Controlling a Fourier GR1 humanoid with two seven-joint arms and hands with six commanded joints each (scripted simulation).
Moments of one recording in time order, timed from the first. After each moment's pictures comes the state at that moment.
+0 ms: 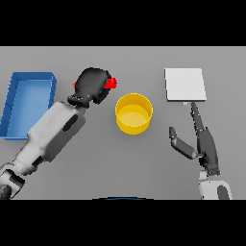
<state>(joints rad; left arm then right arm) -0.78 0.26 -0.55 -1.05 -0.70 0.01 0.27 0.15 -0.08 0.12 -1.75 0.25 -0.04 -0.07</state>
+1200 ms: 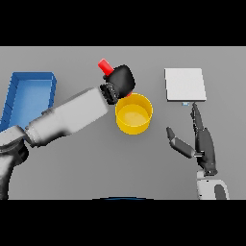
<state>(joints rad) -1.20 0.26 -1.12 -0.82 -1.05 -0.31 0.06 0.14 -0.04 0.10 -1.71 0.23 -0.07 -0.07</state>
